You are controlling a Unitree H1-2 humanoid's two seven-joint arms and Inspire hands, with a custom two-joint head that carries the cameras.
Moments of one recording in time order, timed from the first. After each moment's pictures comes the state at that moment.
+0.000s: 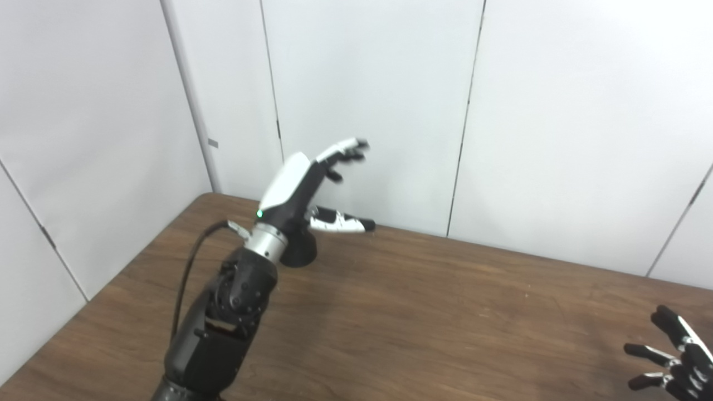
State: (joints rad) left arm -0.44 0.42 0.07 -0.16 0.48 0.07 -0.07; right arm -0.06 -0.26 -0.07 -0.23 0.02 0.07 0.16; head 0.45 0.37
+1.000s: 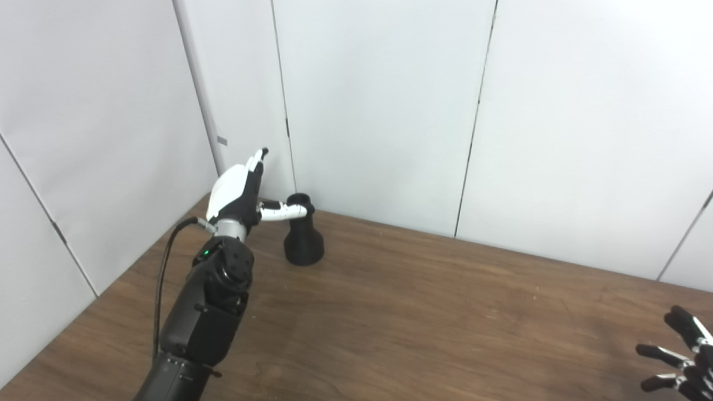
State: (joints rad) left arm -0.48 0.44 0.18 0.05 0.64 0.47 -0.10; right arm -0.07 -0.27 -0.08 -0.23 0.02 0.06 0.16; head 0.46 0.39
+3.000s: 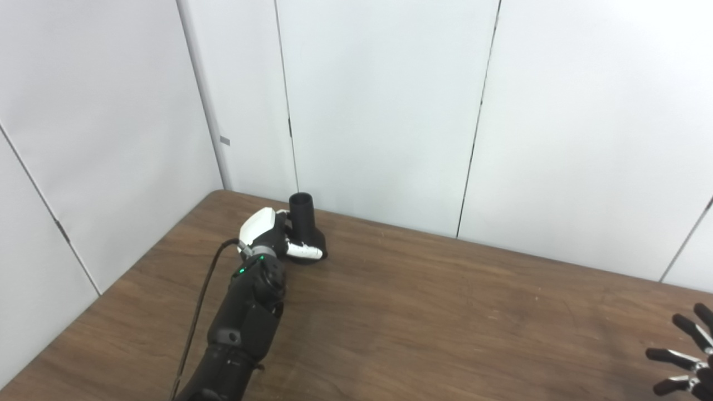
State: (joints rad) left arm -0.58 0.34 0.14 0.43 0.79 0.47 -0.10; right arm -0.05 -0.27 -0.10 -0.30 0.02 0.11 0.16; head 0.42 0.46
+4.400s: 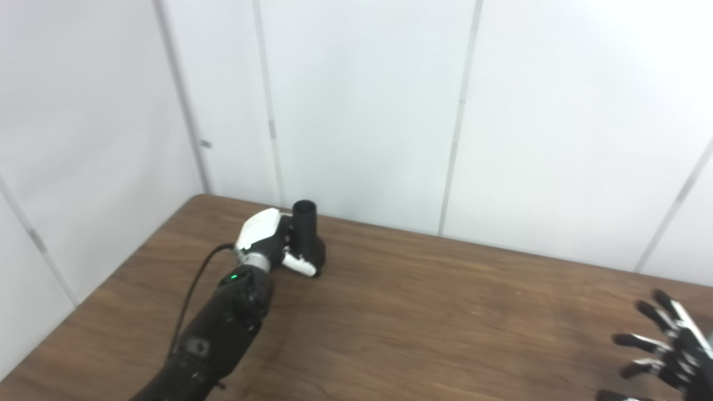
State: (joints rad) left arm -0.54 0.47 -0.21 0.33 0.58 0.38 -0.07; right arm -0.05 -0.24 -0.08 -0.35 -0.01 0.16 0.15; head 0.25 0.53
